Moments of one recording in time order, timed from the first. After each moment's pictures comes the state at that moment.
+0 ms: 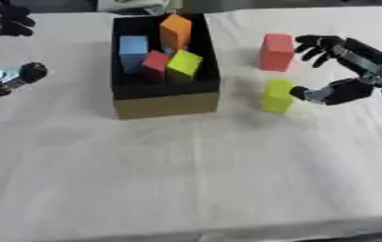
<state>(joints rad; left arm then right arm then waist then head) -0.42 0.62 -0.03 -1.63 -0.19 -0.15 -0.13 -0.63 -0.62 0.25 -1.34 0.38 -0.25 0.33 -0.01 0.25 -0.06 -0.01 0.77</state>
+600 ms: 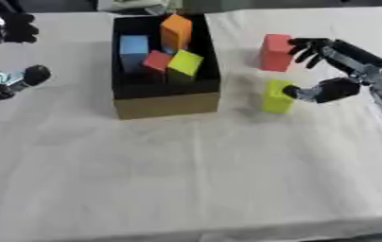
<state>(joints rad) -0.42 0.61 -0.02 -1.62 -0.19 -0.15 -0.15 -0.69 -0.56 0.25 -1.22 0.42 -0.27 0.33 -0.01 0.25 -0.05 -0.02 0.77</state>
